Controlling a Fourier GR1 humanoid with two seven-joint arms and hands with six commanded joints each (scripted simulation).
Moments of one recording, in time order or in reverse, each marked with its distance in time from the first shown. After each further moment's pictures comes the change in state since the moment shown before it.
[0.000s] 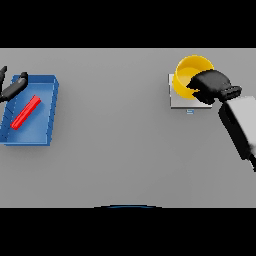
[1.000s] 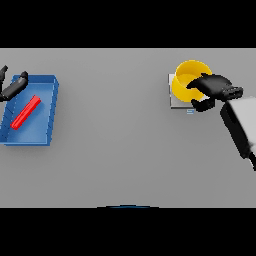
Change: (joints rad) left arm -0.006 -0.013 0.002 0.027 0.000 -0.011 -0.016; right arm -0.010 0.005 -0.009 0.076 -0.006 0.076 -0.028
